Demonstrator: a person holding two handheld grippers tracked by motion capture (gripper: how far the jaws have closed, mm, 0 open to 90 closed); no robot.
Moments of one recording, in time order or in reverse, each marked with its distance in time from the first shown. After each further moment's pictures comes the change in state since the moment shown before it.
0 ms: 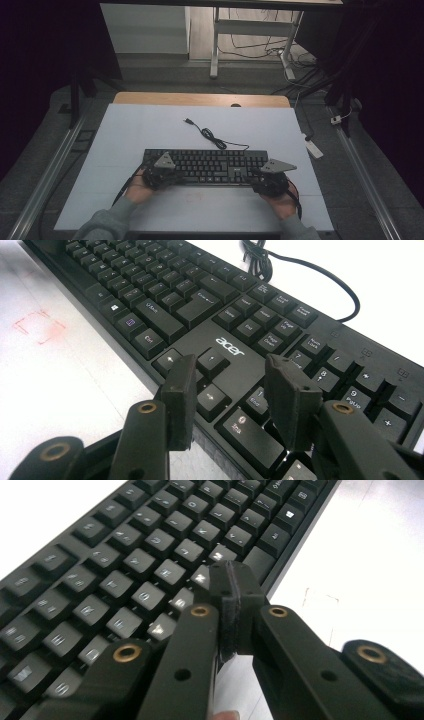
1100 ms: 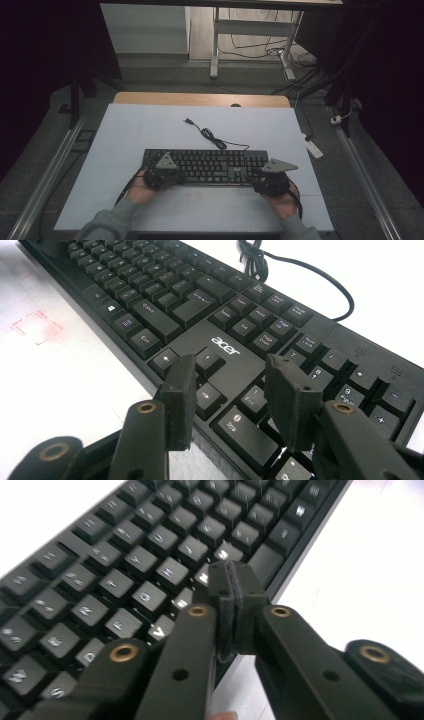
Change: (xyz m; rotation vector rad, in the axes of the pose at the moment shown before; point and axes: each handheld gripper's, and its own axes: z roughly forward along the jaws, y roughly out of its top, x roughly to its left) left arm -0.001 -0.002 0.002 -0.013 0.035 -0.010; right arm -0.002 -0.001 -0.001 -0.004 -0.005 0.009
